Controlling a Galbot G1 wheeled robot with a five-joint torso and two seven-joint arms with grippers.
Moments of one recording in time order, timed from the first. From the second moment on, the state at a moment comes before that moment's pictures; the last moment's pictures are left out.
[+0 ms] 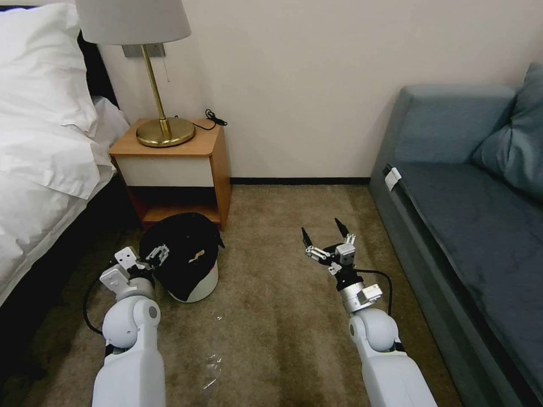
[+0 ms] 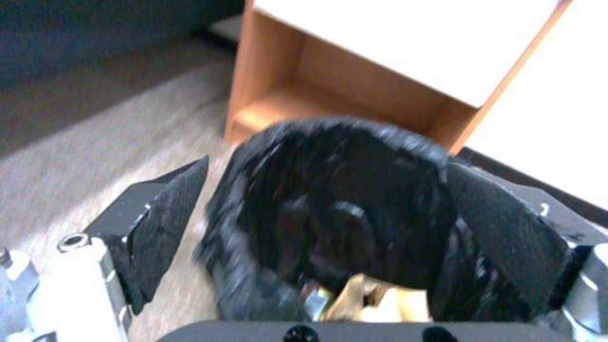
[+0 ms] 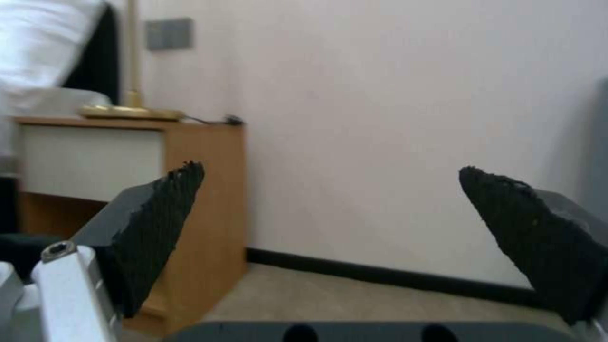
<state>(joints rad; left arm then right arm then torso) 1.13 -1.59 -0.80 -1.80 -0.30 0.38 -0.15 -1.15 1.51 0.47 1.56 0.09 0.39 -0.21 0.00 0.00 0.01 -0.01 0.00</state>
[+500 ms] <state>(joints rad) 1.12 -1.58 -0.80 -1.74 -0.02 0.18 0.10 -1.19 1.59 0.47 1.54 0.02 0.32 0.05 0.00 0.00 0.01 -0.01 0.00</state>
